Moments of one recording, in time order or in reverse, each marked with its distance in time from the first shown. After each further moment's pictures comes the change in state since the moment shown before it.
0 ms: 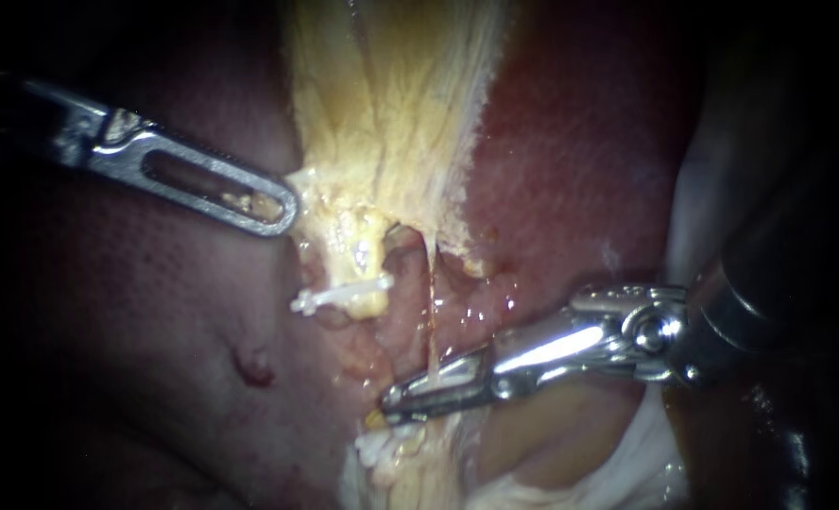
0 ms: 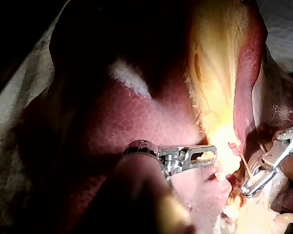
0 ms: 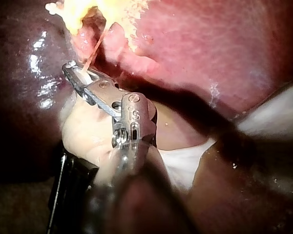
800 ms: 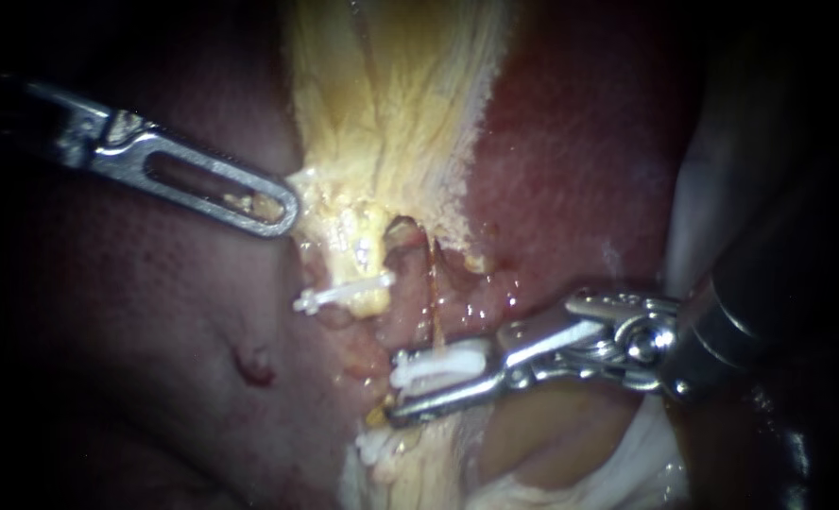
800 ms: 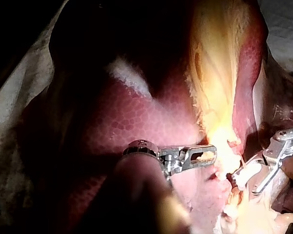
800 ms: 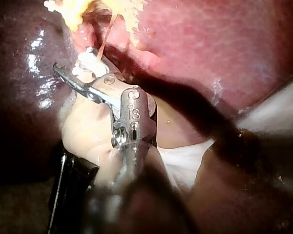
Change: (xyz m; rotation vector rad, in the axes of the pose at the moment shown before) right arm 0.000 0.001 0.000 -0.121 0.147 -0.148; left arm 0.000 0.000 0.000 -0.003 -0.002 0.002
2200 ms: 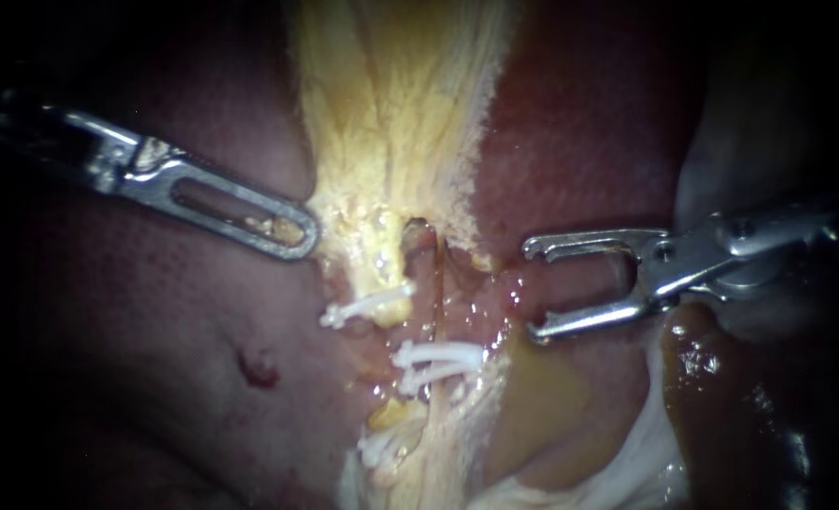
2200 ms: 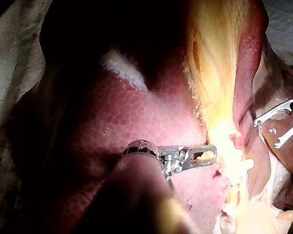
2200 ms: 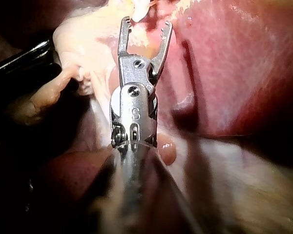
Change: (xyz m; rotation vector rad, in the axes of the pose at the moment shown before) right arm 0.003 -0.002 -0.014 -0.095 -0.037 -0.480; left arm 0.002 0.002 0.005 0.008 0.019 0.017
